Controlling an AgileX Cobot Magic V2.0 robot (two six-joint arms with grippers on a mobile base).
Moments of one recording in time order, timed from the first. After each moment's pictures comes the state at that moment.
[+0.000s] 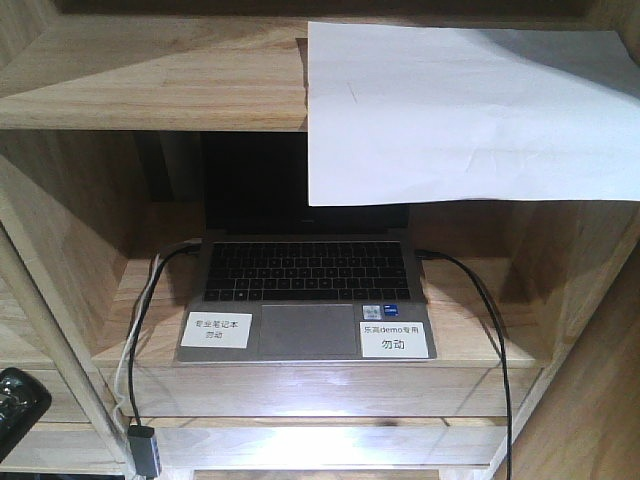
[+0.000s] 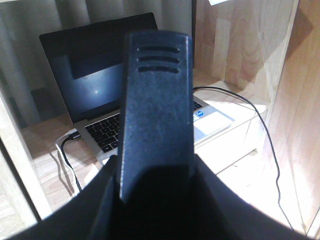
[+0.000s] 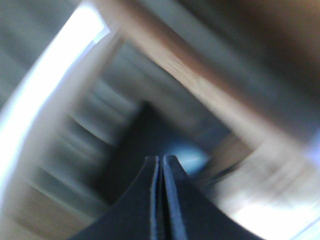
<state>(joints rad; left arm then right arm) -0.43 0.07 -0.49 -0.24 0.77 0.24 0.02 -0.01 0.03 -0.17 0.00 1.28</state>
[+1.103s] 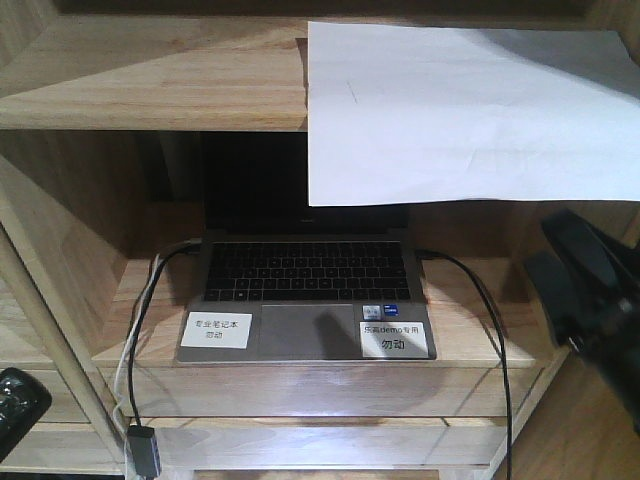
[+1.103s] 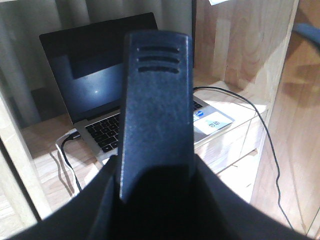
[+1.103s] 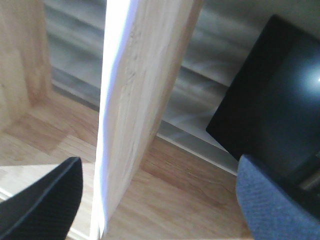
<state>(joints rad) -0.43 0.07 -0.49 -0.24 0.77 0.24 0.17 1.07 -0.12 -0.29 -1.14 1.37</state>
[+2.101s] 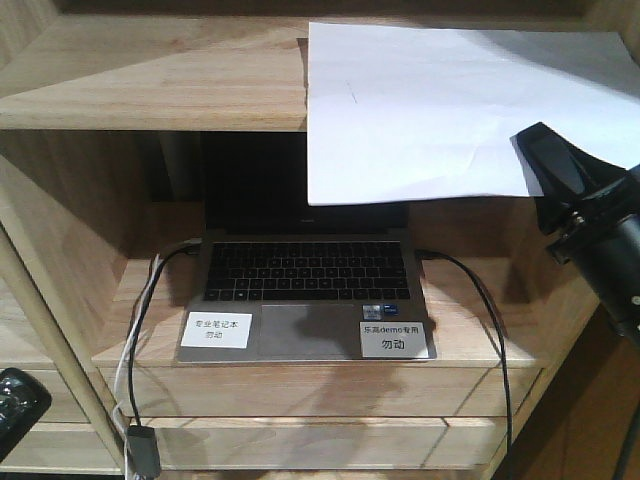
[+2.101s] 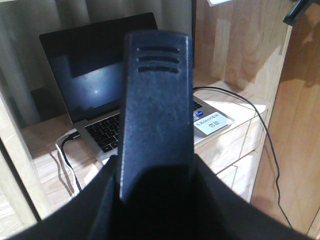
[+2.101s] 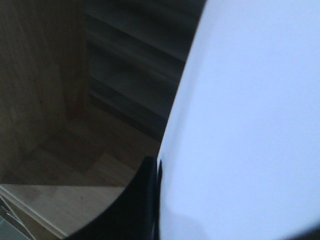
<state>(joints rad) -0.43 0.07 -0.49 -0.24 0.77 0.24 0.17 1.20 -0.39 -0.30 -1.15 1.41</state>
